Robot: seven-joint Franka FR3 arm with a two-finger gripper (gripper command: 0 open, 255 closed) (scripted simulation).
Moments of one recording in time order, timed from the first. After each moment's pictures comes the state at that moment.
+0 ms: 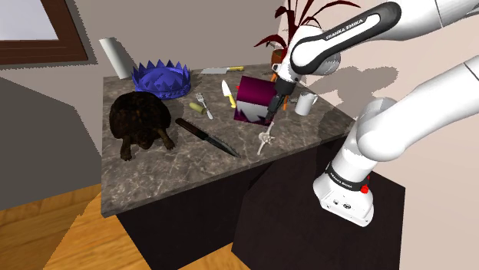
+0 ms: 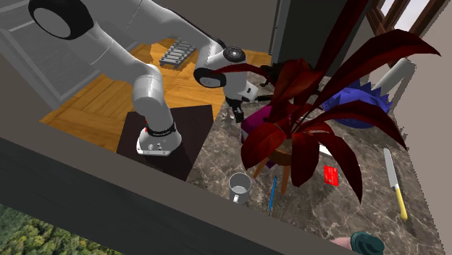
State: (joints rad) arm 0.09 -0.54 -0.32 -2.87 0.10 2.39 -0.44
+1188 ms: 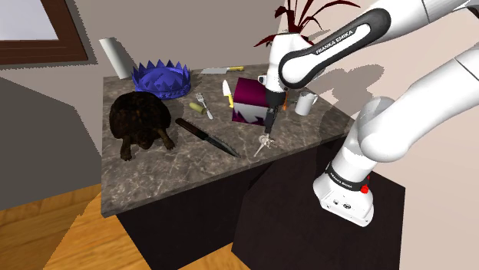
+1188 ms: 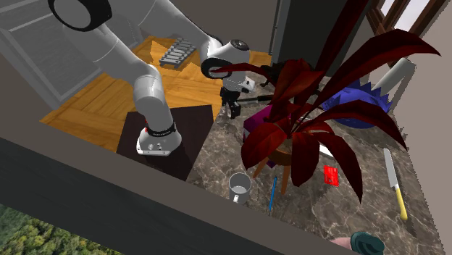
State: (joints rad) arm 0.16 -0.45 -0.17 -2.85 0.00 2.30 -0.33
